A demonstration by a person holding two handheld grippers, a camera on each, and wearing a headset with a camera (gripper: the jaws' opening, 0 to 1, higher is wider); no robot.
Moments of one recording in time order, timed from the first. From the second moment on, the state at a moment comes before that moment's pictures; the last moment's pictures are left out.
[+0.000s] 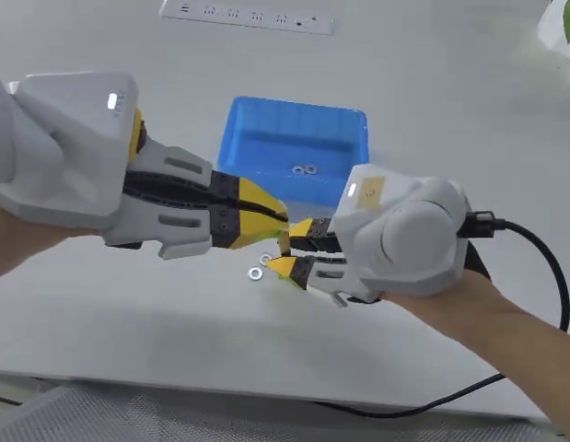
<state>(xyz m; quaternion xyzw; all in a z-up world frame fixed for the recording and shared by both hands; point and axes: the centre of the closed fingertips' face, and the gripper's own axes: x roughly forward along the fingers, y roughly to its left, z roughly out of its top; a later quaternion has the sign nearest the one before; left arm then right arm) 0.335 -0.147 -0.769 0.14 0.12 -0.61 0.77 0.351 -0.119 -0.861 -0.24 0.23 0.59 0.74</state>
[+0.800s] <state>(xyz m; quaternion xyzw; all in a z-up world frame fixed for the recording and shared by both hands) 0.334 -0.145 -0.780 0.16 0.14 -0.60 0.77 0.349 -0.114 -0.871 -0.23 0.24 0.59 0.73</state>
